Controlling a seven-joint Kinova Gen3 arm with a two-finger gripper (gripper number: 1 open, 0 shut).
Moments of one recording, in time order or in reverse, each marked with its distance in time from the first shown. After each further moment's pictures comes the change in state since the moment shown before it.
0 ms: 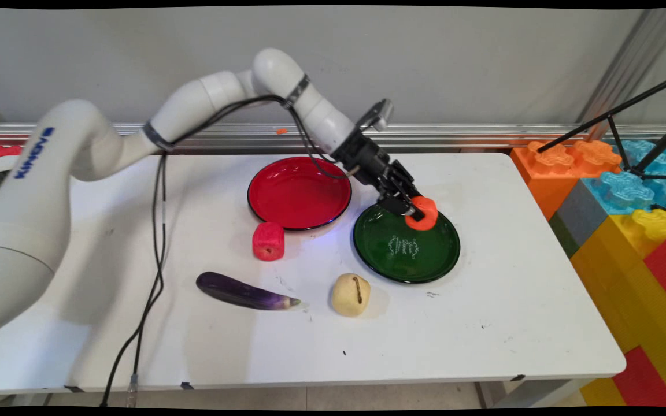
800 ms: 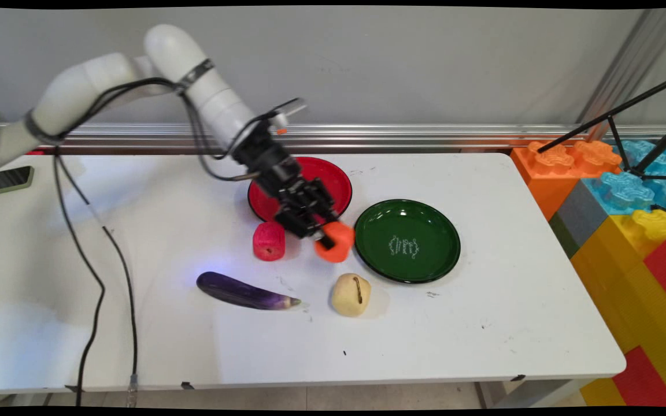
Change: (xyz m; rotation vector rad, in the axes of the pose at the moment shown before) arm -0.042 0.122 -0.117 -0.172 -0.059 -0.068
